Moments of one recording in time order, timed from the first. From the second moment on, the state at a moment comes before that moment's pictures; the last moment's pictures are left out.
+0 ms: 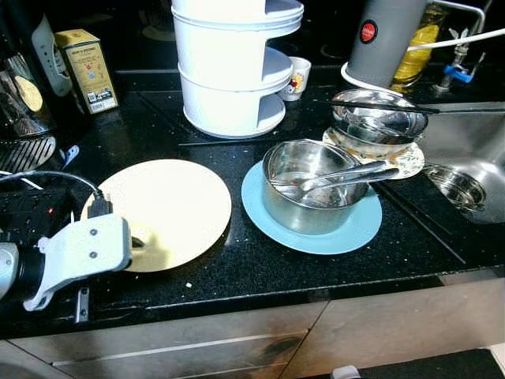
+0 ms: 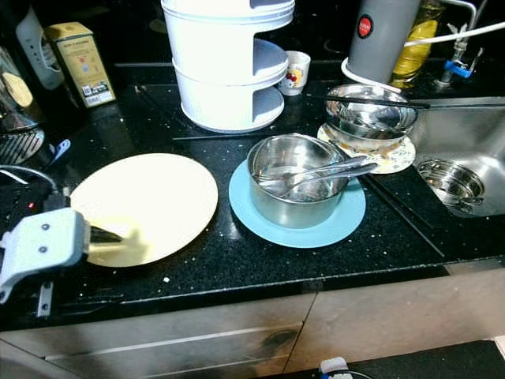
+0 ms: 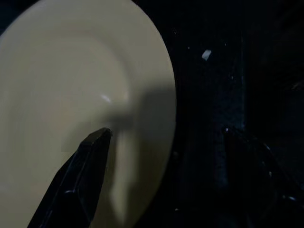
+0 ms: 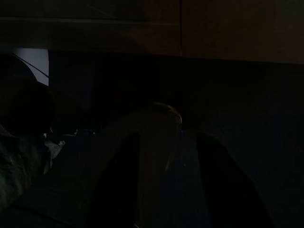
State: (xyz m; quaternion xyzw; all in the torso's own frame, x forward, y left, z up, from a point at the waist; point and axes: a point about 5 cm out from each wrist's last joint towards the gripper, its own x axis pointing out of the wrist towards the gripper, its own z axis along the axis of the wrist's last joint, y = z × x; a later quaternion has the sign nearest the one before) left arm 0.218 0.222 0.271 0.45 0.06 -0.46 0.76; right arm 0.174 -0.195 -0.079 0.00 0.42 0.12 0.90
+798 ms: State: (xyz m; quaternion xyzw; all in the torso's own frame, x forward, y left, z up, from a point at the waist) left arm 0.244 0.219 0.258 0.61 -0.13 -0.28 0.73; right arm 0.171 -0.195 -0.080 0.00 0.42 0.12 0.90
